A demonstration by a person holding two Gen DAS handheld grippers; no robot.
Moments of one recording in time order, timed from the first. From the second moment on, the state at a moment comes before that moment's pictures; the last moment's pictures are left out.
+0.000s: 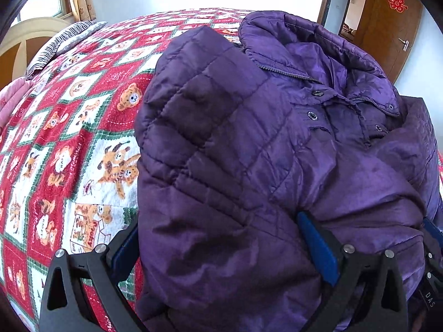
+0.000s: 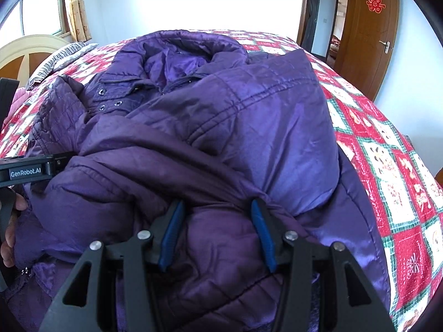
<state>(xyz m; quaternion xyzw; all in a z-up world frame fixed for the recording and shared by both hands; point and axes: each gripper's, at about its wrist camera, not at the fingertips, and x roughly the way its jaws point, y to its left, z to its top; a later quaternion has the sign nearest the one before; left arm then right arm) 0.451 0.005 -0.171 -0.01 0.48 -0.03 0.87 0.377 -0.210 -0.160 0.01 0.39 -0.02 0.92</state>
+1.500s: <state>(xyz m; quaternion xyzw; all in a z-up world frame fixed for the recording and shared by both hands) 0.629 -0.024 -0.074 0.04 0.43 -0.07 0.90 0.545 -0.245 -0.054 -0.06 0.38 0.07 0.92</state>
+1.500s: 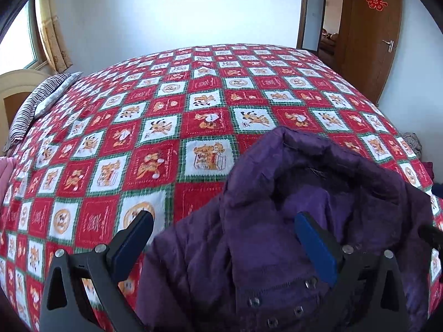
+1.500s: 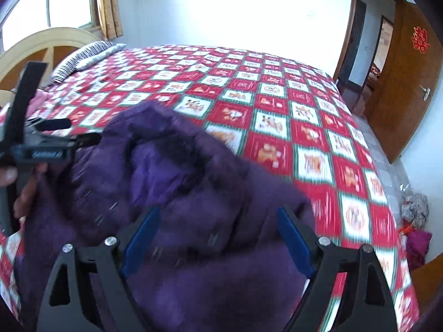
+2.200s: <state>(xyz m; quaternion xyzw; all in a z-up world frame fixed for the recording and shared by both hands) 0.604 -0.040 -0.085 0.11 0.39 -0.20 0.89 0.601 -0.255 -0.076 -0.14 0.40 0.08 0.90</state>
